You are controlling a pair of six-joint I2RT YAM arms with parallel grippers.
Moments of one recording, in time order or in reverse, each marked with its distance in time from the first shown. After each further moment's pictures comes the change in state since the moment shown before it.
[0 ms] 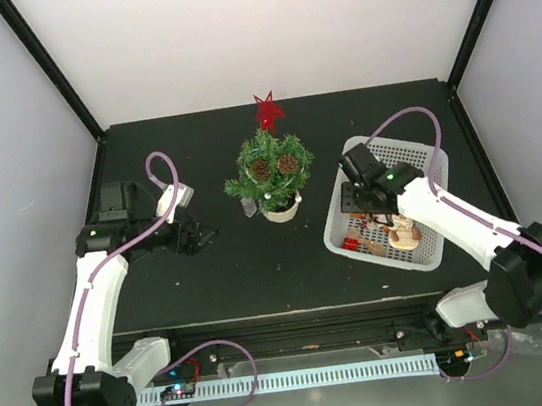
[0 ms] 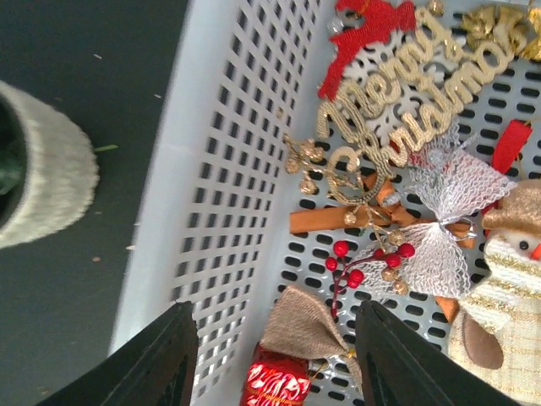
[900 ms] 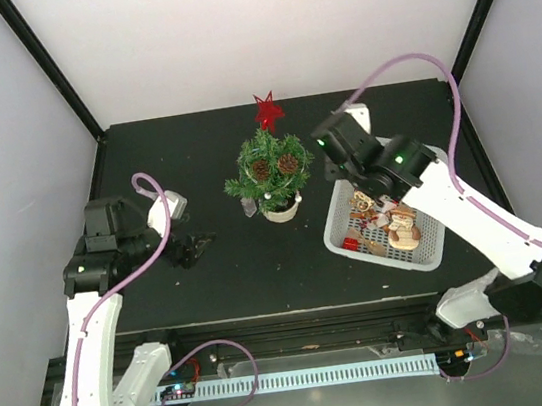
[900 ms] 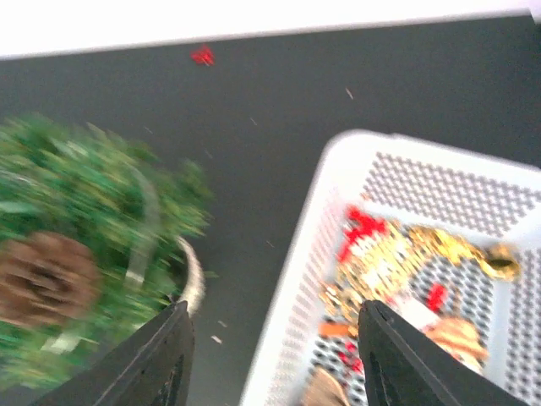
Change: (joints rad) left arm -0.001 -0.216 -0.007 0.001 0.014 0.000; right arm 0.257 0.091 0.600 -0.255 0.383 -0.016
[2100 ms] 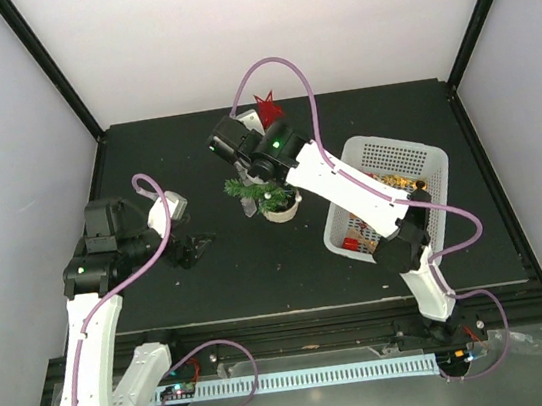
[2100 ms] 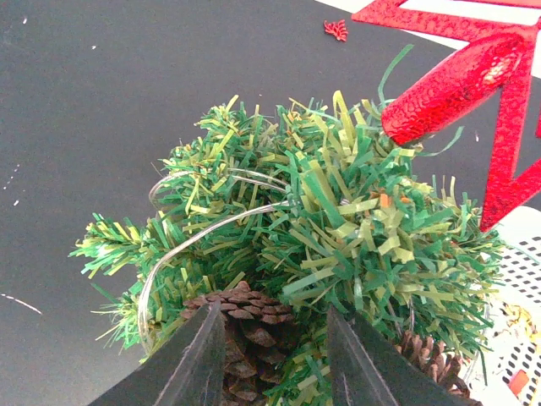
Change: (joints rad) left arm -0.005 -0.005 0.000 0.000 -0.001 0.000; right arm 0.163 0.657 0.710 -0.261 0.011 -0.124
